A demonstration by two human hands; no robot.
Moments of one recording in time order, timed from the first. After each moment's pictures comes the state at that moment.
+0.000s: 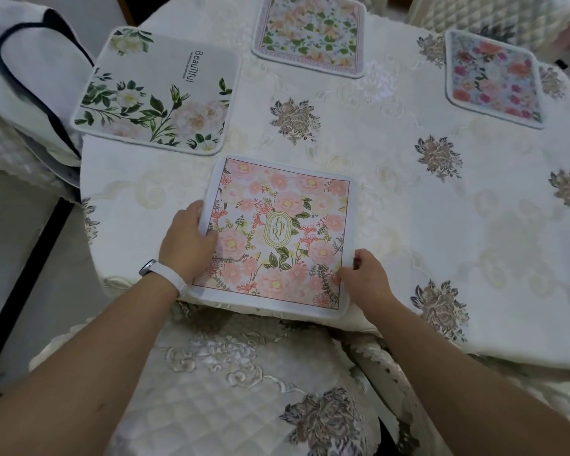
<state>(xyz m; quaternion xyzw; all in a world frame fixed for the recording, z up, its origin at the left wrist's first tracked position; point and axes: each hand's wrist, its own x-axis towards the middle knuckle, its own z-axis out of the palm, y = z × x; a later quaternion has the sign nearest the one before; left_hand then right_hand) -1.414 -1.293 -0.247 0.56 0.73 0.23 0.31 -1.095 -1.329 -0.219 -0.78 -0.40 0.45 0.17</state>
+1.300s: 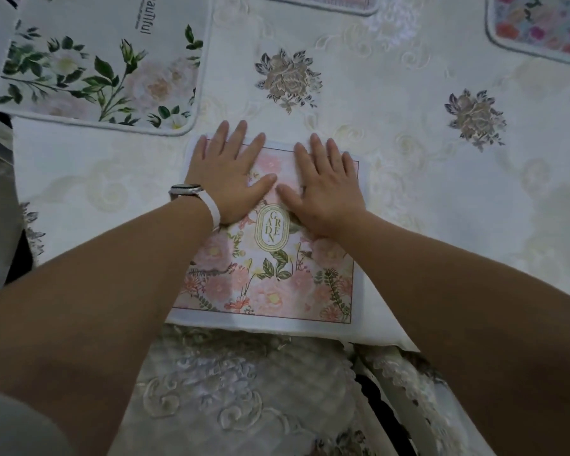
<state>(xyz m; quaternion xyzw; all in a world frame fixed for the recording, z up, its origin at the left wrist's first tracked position) -1.352 -1.171 -0.277 0.78 0.61 -0.01 0.10 -1.145 -1.189 -0.271 -0.61 -0.78 0.12 -0.02</state>
